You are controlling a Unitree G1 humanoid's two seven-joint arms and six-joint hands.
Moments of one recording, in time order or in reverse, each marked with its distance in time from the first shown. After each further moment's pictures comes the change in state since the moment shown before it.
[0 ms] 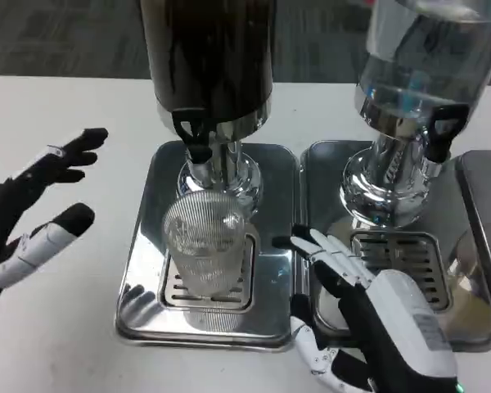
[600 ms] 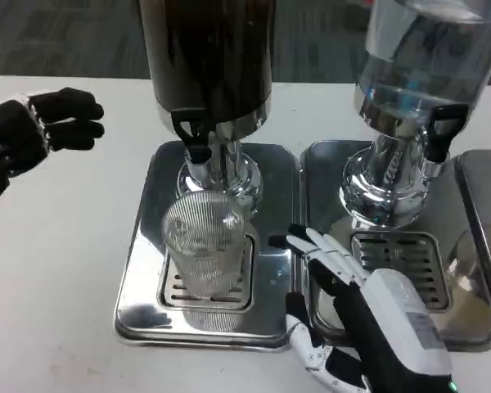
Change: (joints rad) left arm -0.175 0.021 0.165 0.029 -0.527 0.344 -0.663; right arm -0.018 0.026 0.005 0.028 -0.017 0.007 -0.016
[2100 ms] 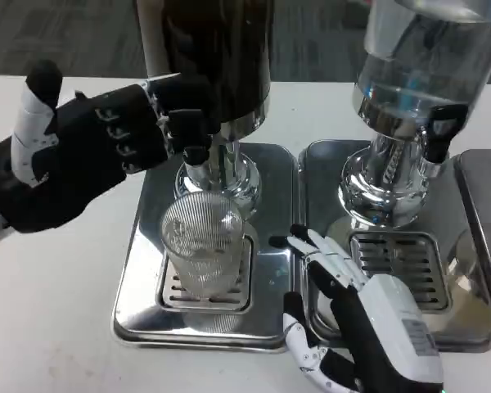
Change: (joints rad) left arm -0.303 -0.114 -0.047 0.109 0.065 0.431 -0.303; right arm 0.001 0.029 0.037 0.049 -0.019 0.004 -0.089
